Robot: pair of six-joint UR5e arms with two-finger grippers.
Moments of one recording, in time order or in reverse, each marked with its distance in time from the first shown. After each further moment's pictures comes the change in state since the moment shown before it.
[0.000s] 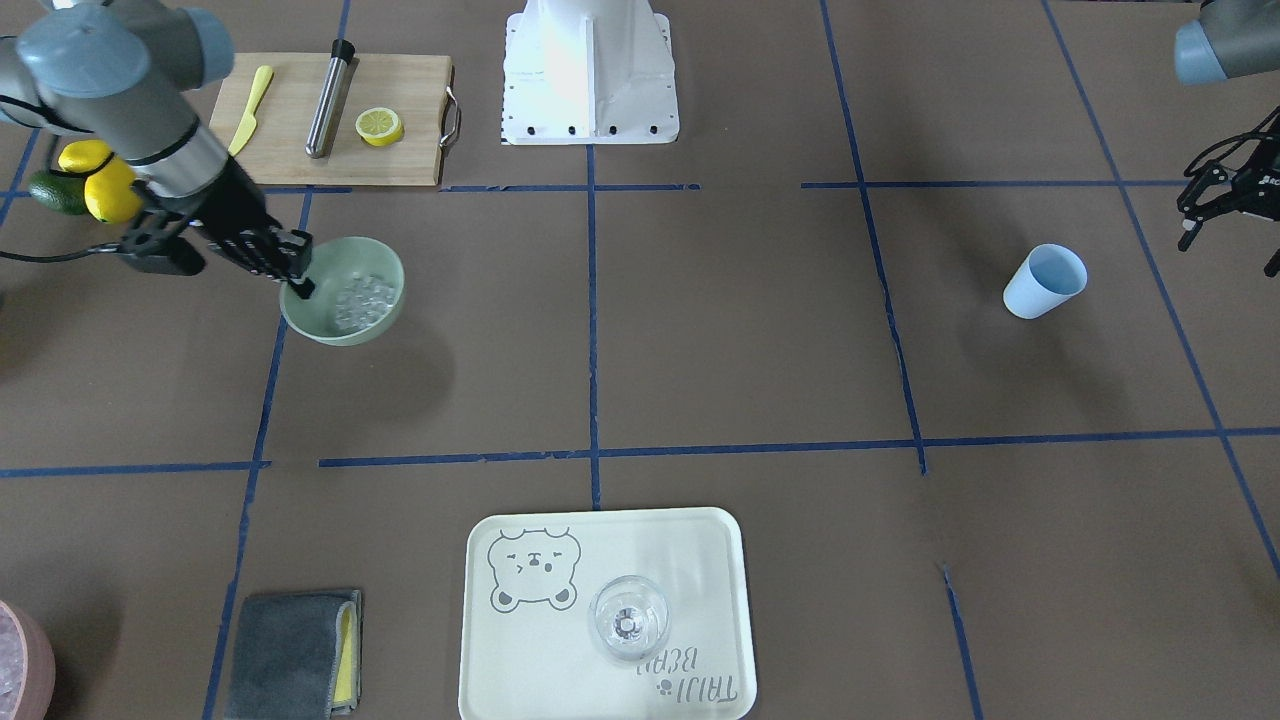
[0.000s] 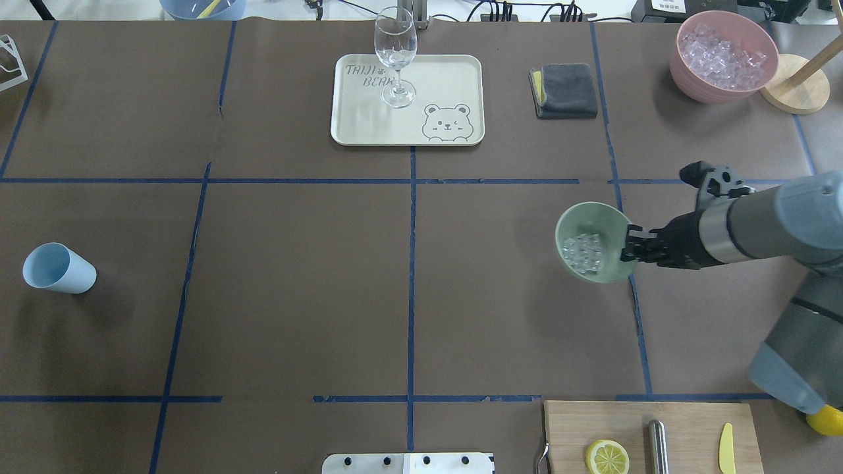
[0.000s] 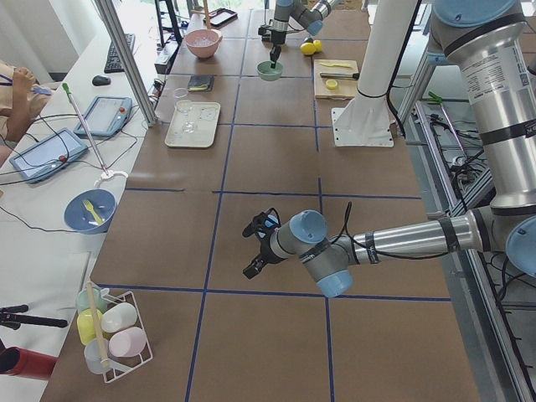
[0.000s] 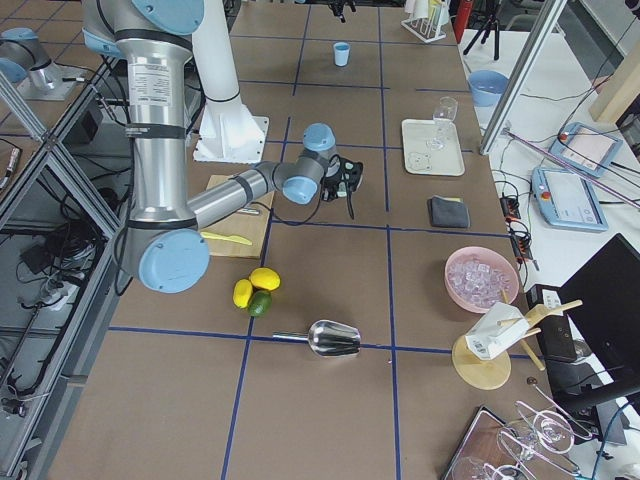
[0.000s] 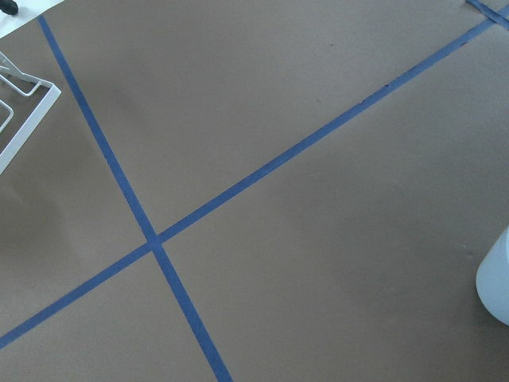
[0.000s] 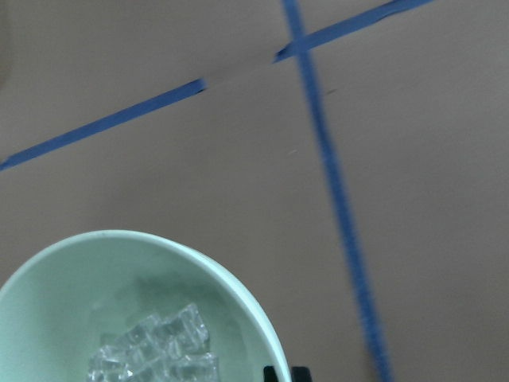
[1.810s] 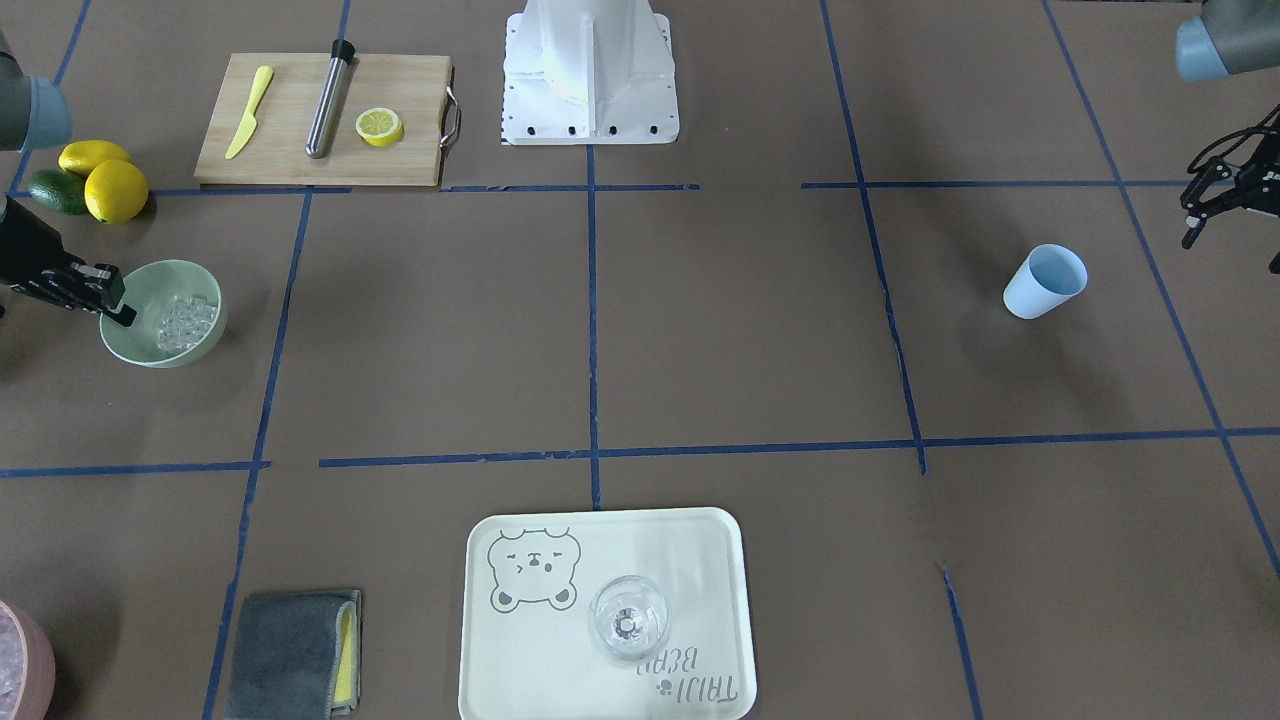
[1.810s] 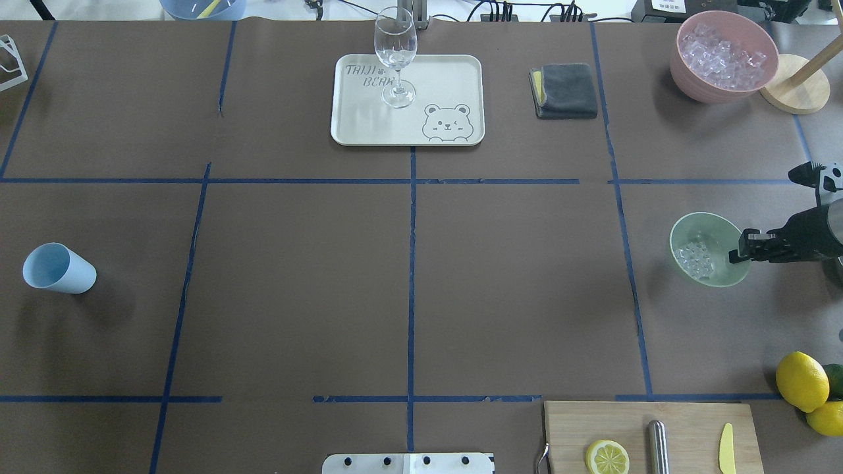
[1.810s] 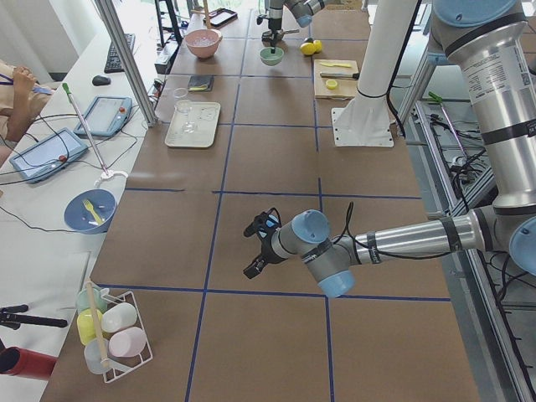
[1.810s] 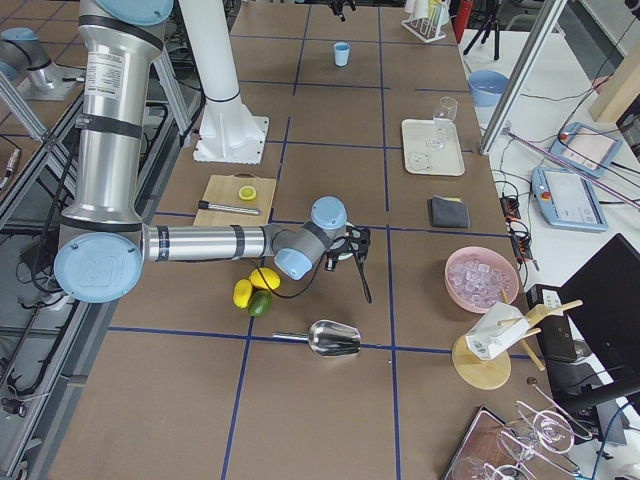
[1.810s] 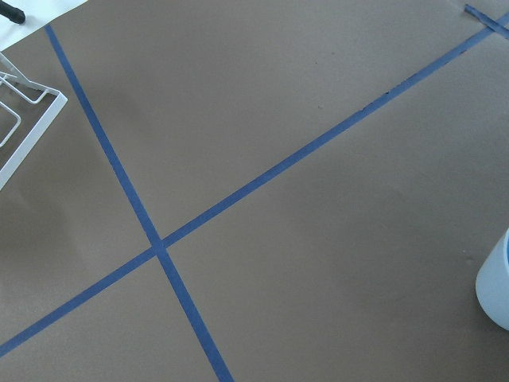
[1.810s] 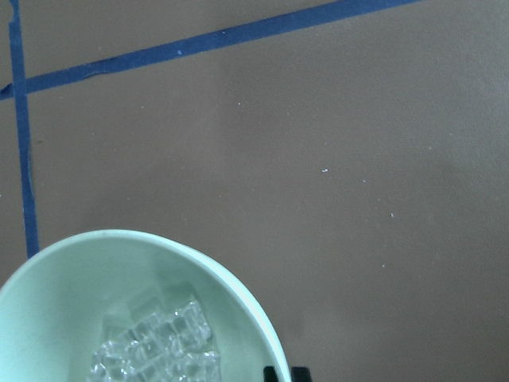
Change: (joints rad) left arm -0.003 0.008 -0.005 -0.010 0.009 -0.002; right arm 0.211 -0.082 -0.253 0.182 0.236 -0.312
